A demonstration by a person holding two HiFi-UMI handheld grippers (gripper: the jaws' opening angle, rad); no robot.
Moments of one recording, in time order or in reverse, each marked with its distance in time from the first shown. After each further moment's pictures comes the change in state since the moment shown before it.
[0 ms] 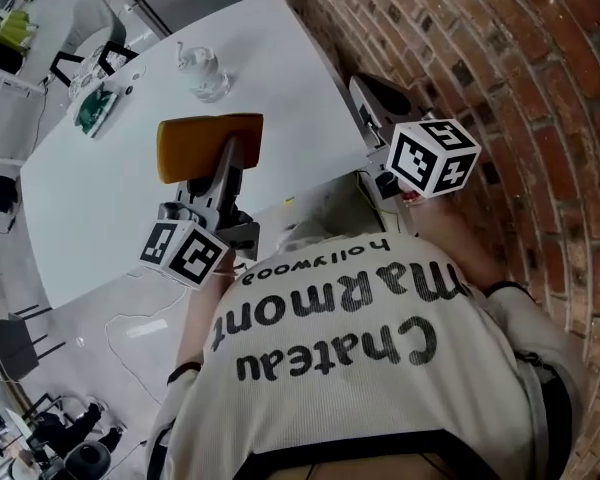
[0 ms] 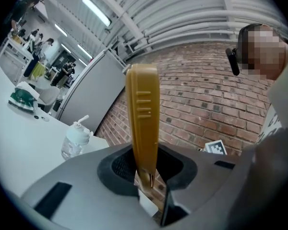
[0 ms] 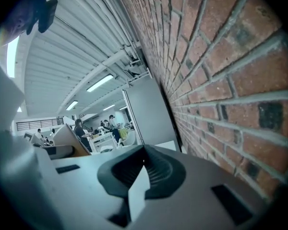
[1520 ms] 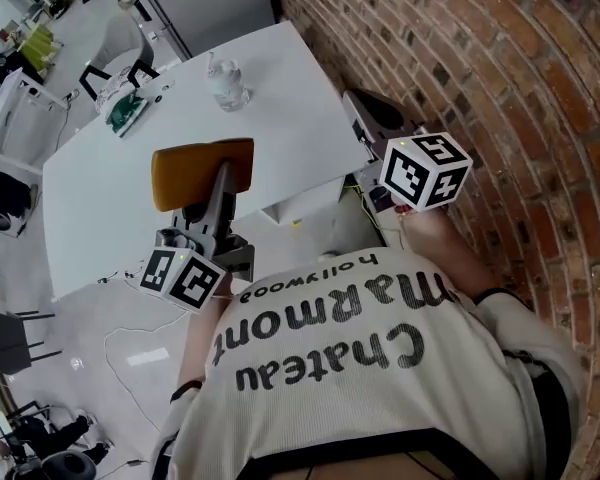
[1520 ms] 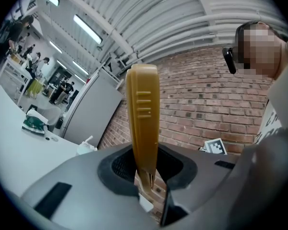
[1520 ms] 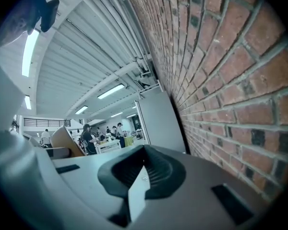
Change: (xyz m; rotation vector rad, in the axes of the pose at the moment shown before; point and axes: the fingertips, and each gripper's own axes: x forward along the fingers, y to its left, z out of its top) left arm -0.111 -0.061 0.036 0.105 -0.129 0.013; right arm -0.072 0.088 0.033 -0.069 -0.119 0.077
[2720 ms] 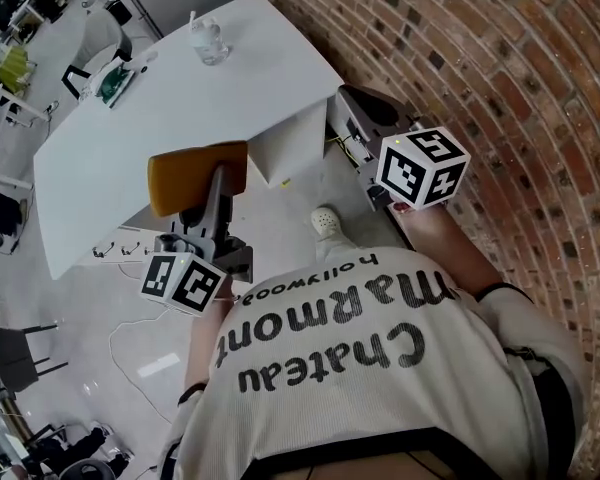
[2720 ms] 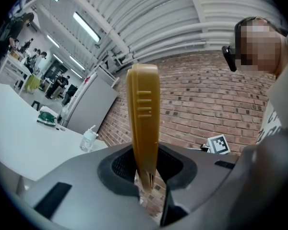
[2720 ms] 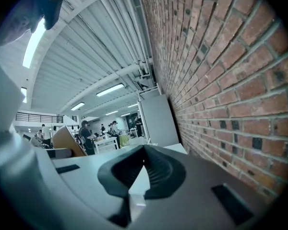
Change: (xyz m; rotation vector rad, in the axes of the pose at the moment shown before) left arm -0.170 -0.062 -0.031 -0.017 0.055 -0.064; right arm -0.157 0.122 -0.055 -0.023 0.004 -0.097
